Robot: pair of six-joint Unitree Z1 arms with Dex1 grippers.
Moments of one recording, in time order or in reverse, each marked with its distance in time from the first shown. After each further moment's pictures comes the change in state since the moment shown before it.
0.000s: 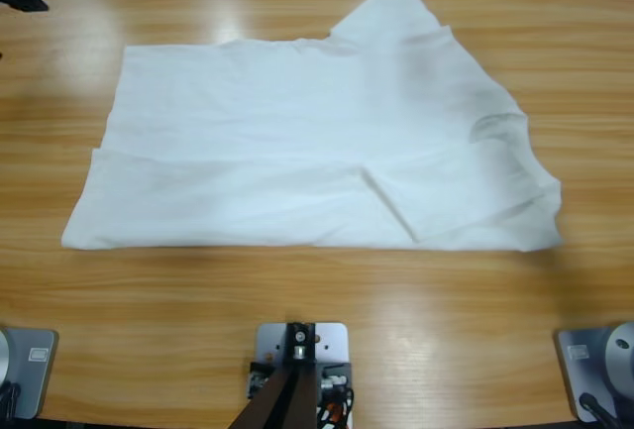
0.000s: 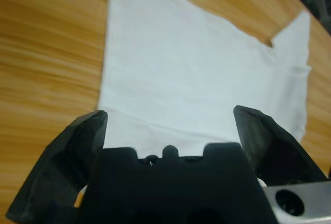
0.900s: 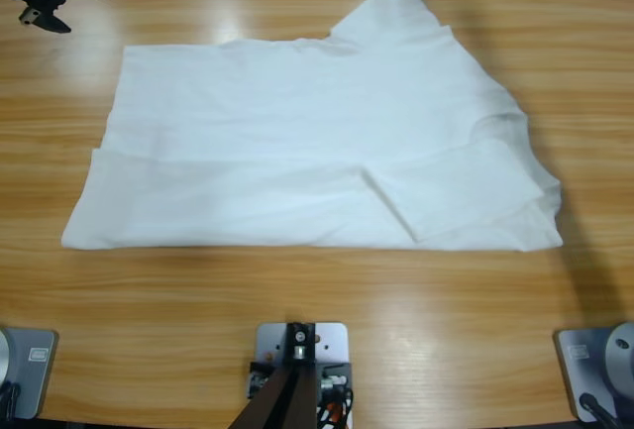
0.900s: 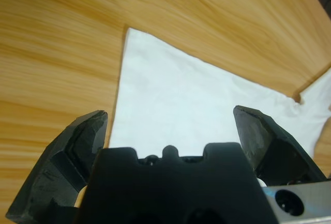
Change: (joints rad) arm 0 0.187 0.574 -0.451 0.087 -0.160 0.126; arm 1 -0.036 0.774 -1.053 0.503 0.038 -0.051
